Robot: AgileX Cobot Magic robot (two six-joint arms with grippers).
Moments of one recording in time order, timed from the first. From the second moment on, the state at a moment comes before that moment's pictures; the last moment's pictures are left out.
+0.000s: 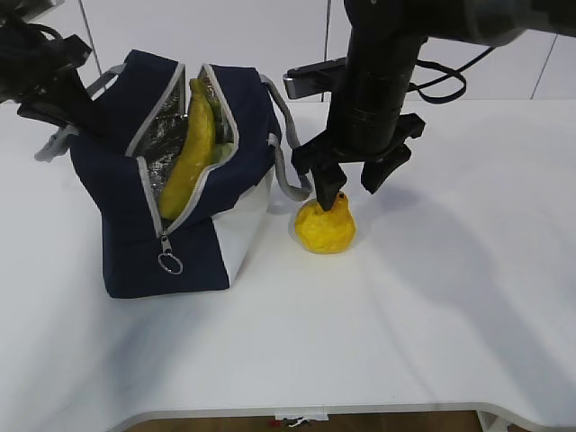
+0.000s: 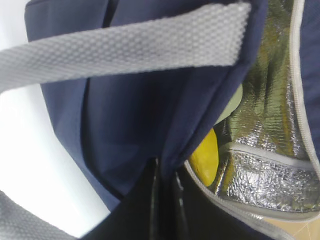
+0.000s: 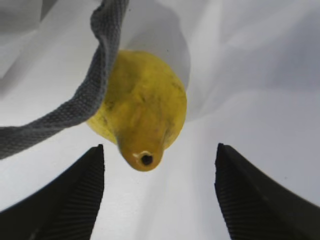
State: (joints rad) left arm -0.05 1.87 -1.61 -0.59 1.18 0.33; right arm 0.45 2.12 -1.87 -0.01 1.24 0.02
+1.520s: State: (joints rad) left arm -0.05 1.87 -1.61 -0.59 1.19 0.33; right arm 0.45 2.17 -1.89 -0.04 1.22 0.02
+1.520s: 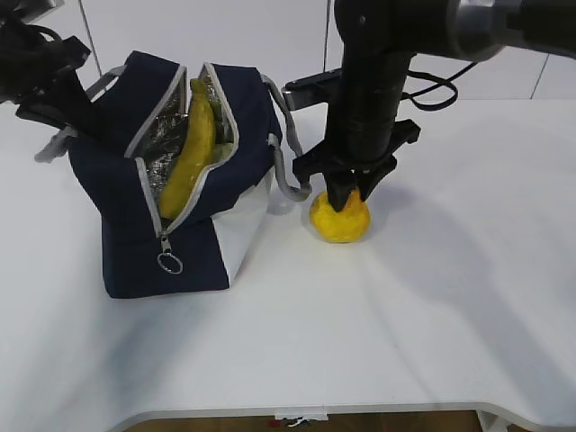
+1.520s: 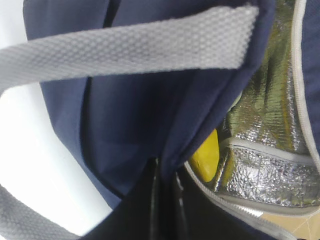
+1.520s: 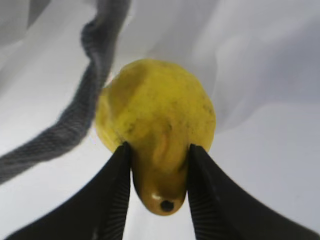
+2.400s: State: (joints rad) left arm -0.05 1.87 -1.61 -0.65 1.21 0.33; right arm 0.45 1.88 -1.95 0.40 1.06 -0.05
